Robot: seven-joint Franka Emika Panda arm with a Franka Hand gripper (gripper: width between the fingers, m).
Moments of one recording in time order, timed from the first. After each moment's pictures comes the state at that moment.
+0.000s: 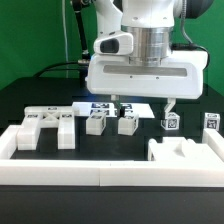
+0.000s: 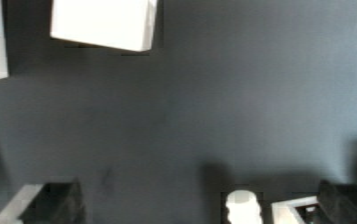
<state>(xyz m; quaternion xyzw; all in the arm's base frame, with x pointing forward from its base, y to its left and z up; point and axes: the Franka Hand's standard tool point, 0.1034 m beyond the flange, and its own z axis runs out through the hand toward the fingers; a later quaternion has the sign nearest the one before) 0.513 0.025 0.050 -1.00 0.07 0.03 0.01</state>
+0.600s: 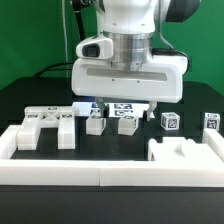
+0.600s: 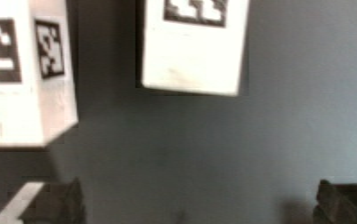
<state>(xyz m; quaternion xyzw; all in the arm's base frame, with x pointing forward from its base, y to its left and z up) 0.493 -0.006 0.040 -0.99 0.11 0.05 0.00</state>
